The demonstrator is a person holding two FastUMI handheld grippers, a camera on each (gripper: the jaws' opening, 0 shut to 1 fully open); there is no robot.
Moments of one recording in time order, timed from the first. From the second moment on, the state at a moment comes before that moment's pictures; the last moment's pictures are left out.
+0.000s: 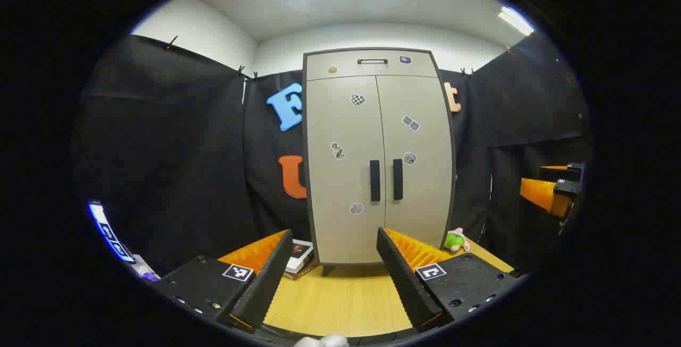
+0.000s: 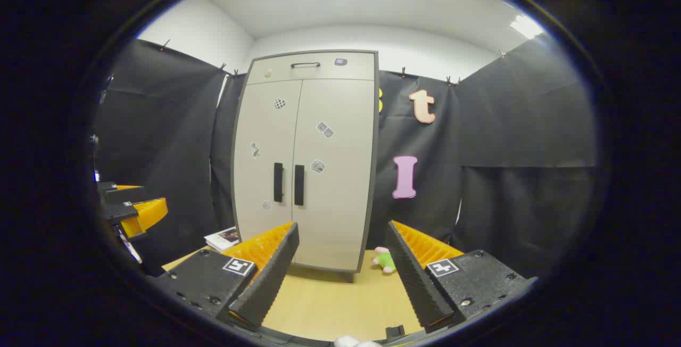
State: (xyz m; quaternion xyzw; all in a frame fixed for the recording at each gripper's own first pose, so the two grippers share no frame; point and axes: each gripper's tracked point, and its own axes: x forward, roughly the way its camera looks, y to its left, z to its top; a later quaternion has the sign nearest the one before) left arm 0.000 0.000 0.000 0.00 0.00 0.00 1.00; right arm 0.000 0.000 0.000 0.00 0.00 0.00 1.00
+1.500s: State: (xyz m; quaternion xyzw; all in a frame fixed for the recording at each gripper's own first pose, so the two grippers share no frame) left arm -0.018 0.035 -0.003 0.00 0.01 0.01 1.00; right arm 0.074 0.035 0.008 0.02 -0.01 -0.04 1.00
